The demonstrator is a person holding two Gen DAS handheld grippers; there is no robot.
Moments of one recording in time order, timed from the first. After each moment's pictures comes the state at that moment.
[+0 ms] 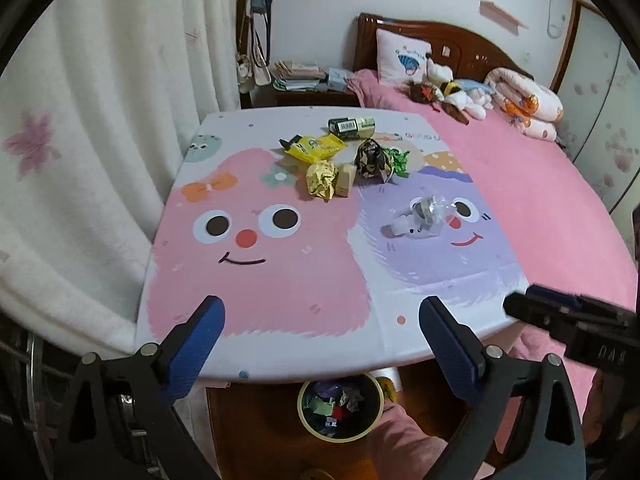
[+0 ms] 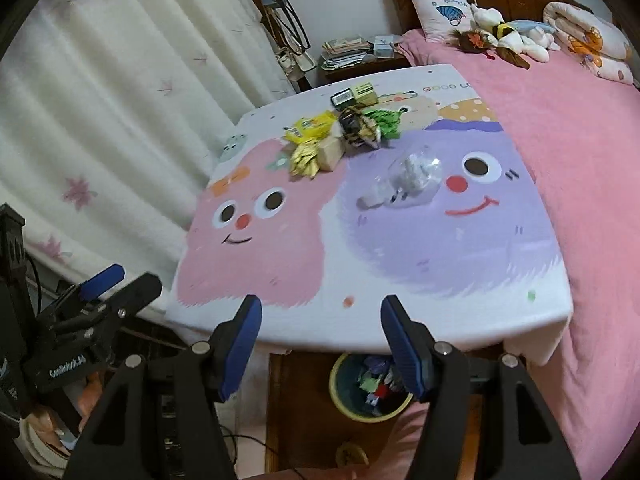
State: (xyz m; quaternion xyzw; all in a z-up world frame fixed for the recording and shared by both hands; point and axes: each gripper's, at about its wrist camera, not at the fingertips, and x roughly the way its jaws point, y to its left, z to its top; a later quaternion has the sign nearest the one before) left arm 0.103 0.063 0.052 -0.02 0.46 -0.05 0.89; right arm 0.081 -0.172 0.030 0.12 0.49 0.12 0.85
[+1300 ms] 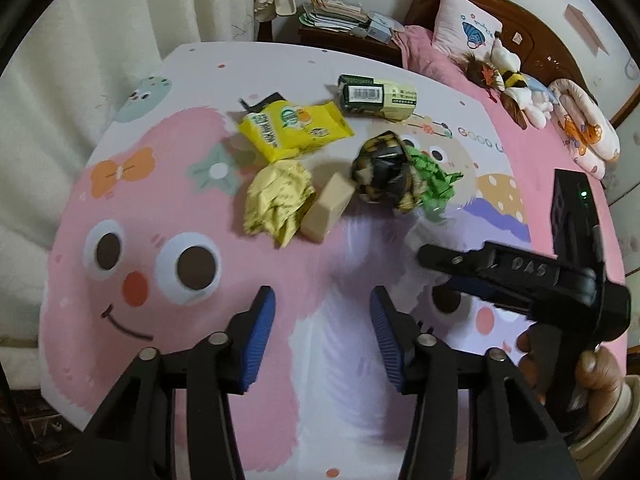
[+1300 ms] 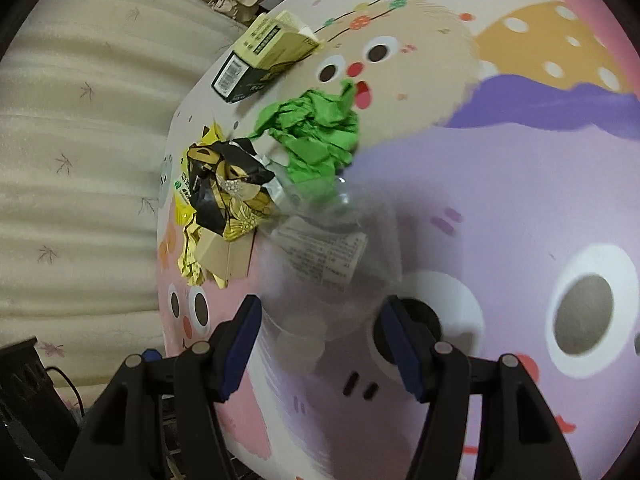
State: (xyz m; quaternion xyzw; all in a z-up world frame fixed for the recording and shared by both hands) left arm 0.322 -0.005 -0.047 -0.12 0.56 0.02 0.82; right arm 0.366 -0.242 -0.120 0.25 0.63 0.18 0.71
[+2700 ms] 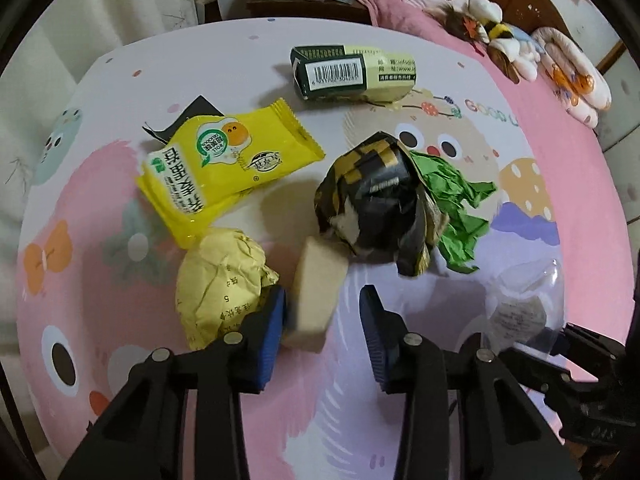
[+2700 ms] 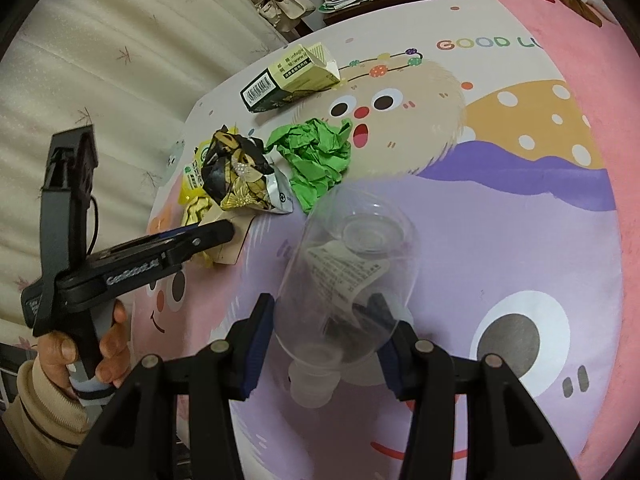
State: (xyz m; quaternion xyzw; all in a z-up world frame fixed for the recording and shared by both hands) left arm 0.431 -0.022 -0.110 -0.06 0.61 -0.04 0.79; right arm 0.353 -0.265 -0.098 0.16 0.58 0.21 0.77
